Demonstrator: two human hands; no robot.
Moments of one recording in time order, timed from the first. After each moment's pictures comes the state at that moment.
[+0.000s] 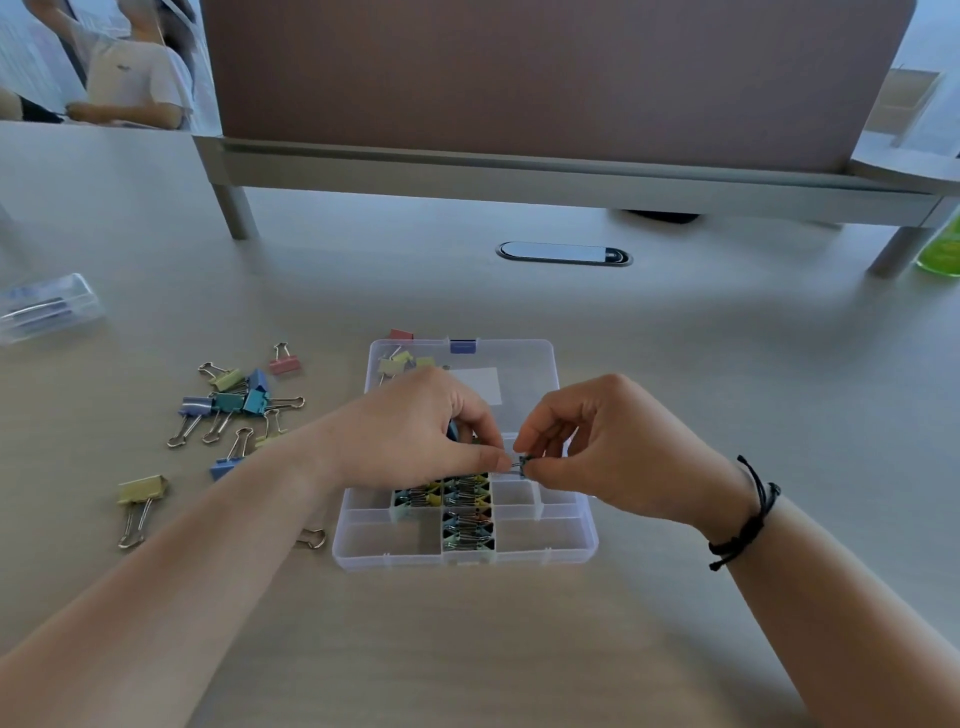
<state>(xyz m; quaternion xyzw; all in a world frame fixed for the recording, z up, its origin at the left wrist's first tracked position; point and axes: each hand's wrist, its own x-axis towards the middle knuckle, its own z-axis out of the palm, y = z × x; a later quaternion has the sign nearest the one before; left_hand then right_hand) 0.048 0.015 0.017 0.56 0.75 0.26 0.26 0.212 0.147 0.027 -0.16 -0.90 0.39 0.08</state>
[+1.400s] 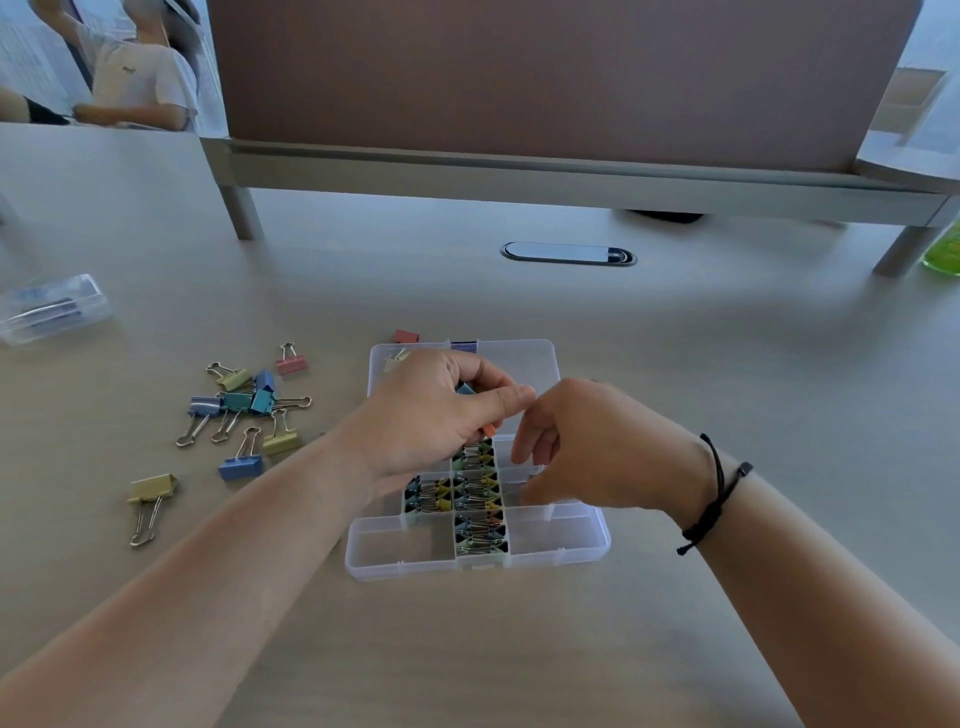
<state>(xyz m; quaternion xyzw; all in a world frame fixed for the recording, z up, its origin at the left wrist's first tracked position) 0.072 0.027 0.020 0.34 0.72 0.52 0.30 0.193 0.135 0.036 -0.21 -0.95 0.22 -0.04</state>
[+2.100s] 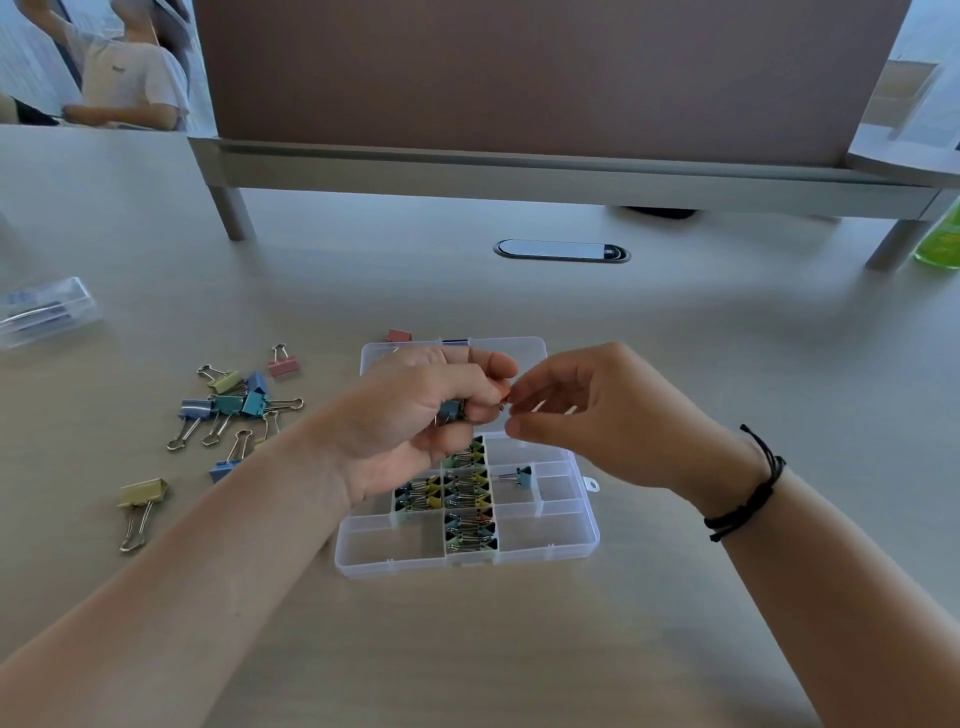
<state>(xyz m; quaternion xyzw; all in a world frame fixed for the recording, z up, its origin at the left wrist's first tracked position) 0.067 0.021 0.035 0.26 0.56 0.61 0.50 0.201 0.153 0.036 -0.19 -0.89 0.40 0.11</state>
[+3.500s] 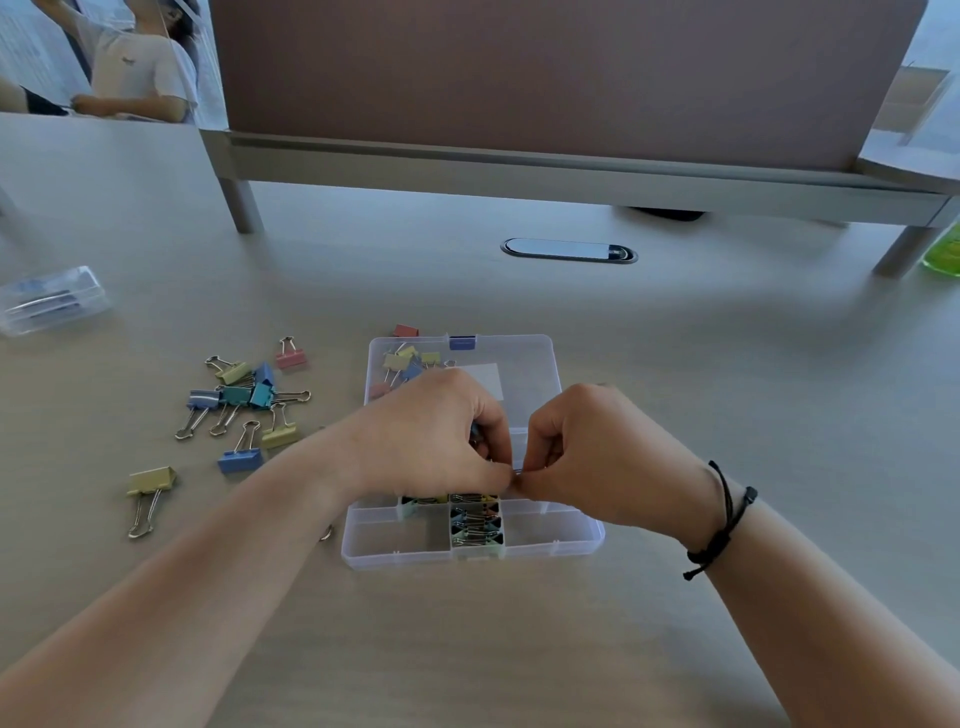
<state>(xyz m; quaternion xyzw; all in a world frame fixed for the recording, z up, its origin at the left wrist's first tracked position) 0.065 0.016 0.018 0.55 0.77 0.24 0.23 0.201 0.134 0.024 -0.21 -0.94 0.28 0.03</state>
